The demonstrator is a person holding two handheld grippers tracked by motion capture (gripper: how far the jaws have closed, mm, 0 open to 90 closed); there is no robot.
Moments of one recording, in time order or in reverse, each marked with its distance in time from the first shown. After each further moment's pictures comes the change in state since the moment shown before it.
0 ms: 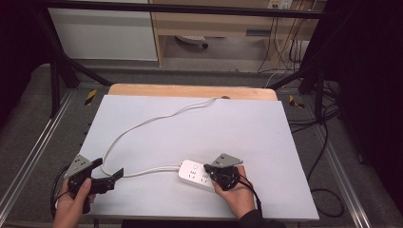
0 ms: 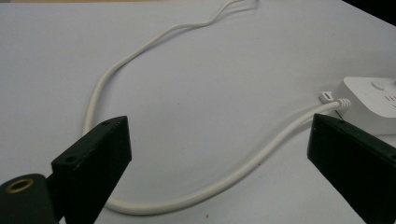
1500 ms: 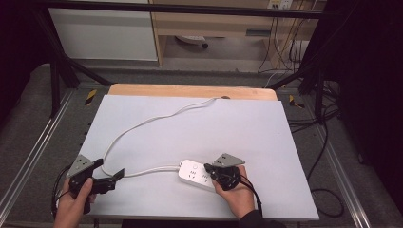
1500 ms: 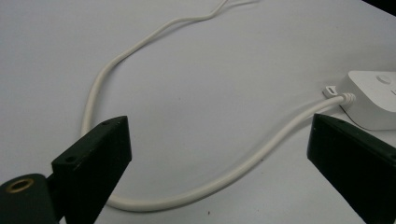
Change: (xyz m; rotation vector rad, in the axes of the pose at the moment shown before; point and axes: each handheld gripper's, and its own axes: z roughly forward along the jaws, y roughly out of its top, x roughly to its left) left arm 0.000 -0.001 0.003 0.022 0.007 0.005; right arm -0.001 -0.001 -0.002 -0.029 0.003 0.021
